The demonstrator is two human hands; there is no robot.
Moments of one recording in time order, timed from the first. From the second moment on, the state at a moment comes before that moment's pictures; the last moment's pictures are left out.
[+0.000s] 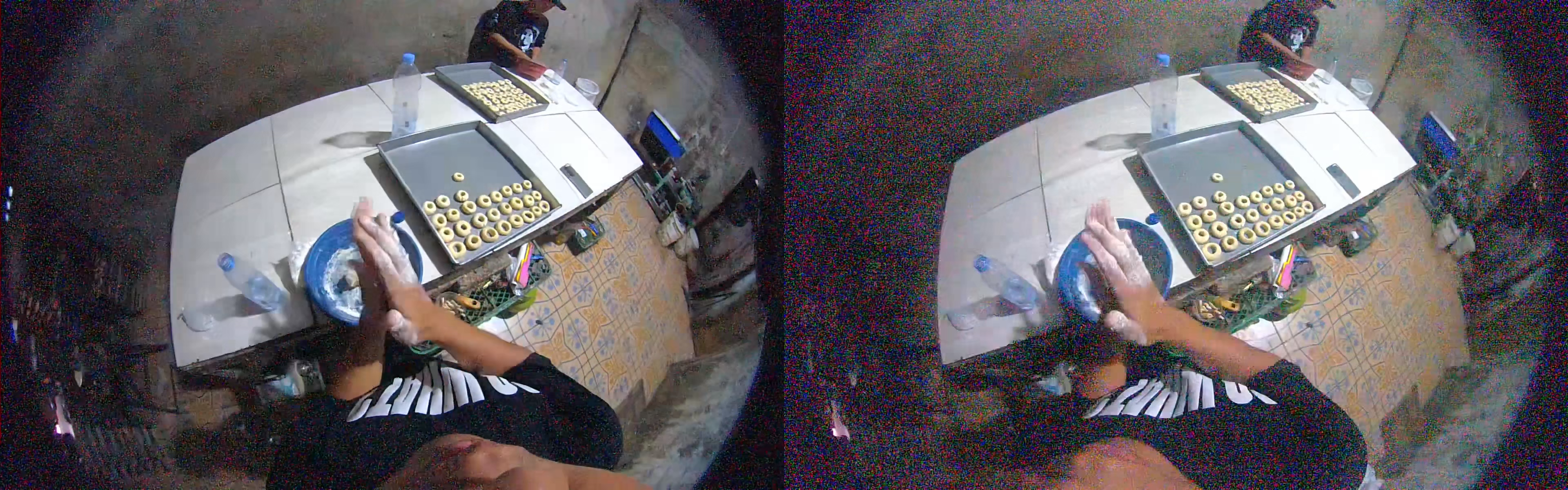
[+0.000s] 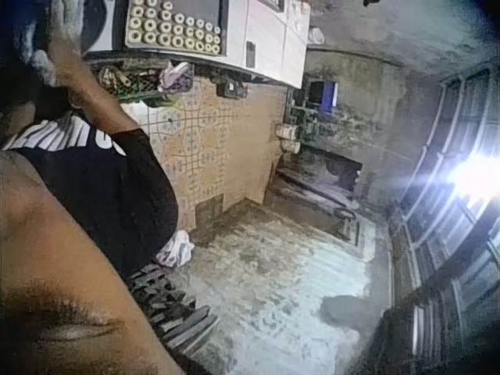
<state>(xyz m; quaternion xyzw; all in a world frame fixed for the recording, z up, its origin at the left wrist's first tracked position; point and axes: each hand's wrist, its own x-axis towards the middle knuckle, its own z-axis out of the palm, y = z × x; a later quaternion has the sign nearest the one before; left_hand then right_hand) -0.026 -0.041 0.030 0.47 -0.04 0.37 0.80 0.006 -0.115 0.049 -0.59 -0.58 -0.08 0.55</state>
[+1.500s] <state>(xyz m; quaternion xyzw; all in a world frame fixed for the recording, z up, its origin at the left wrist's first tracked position) -0.033 -0.048 0.018 0.54 -0.16 0.33 0.76 0.046 -0.102 0.035 -0.62 -0.49 -0.14 0.60</state>
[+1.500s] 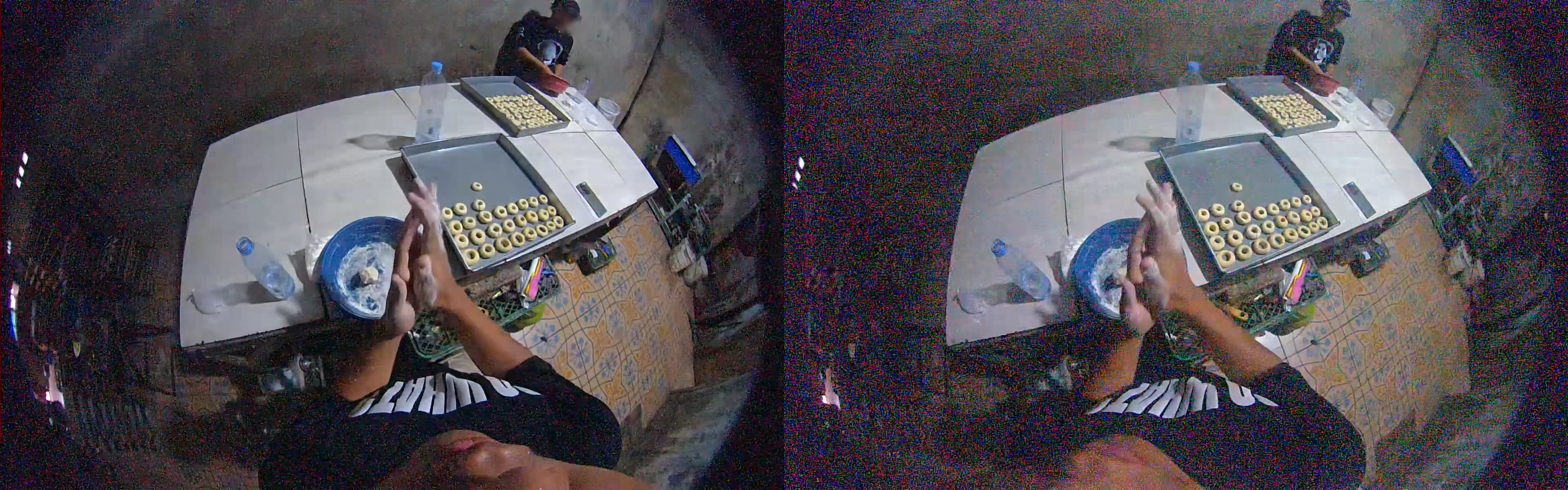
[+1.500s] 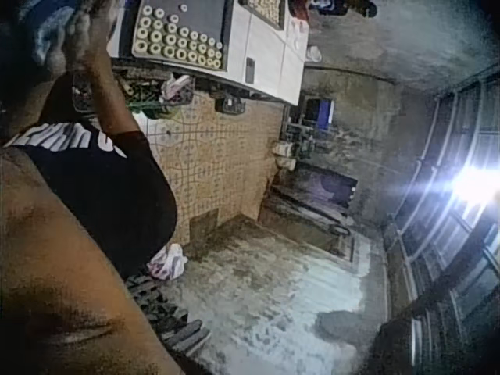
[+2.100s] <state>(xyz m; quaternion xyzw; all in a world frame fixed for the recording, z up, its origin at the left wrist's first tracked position) -0.034 -0.037 0.026 0.56 -0.13 0.45 0.68 0.027 -0.103 0.016 -0.58 -0.53 0.02 0.61</state>
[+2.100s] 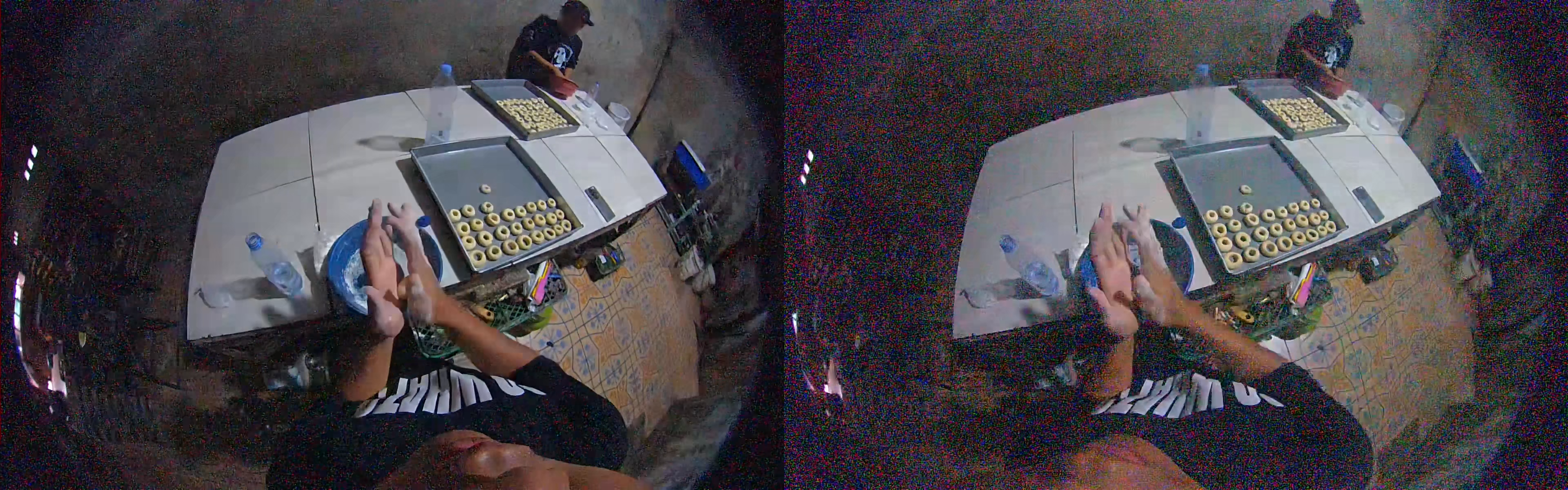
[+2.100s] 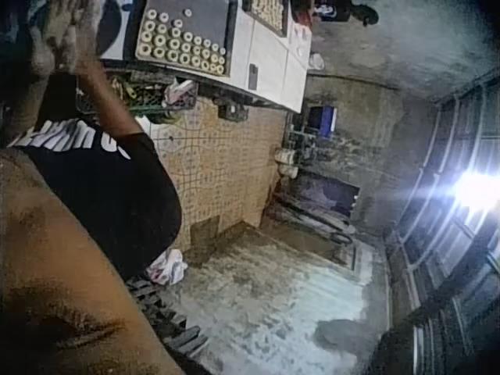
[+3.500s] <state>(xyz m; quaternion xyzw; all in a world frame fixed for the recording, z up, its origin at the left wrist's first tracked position) -0.035 -0.021 0.037 0.52 -0.10 0.50 0.68 0.003 -0.082 0.045 -0.54 -0.56 0.03 0.63</state>
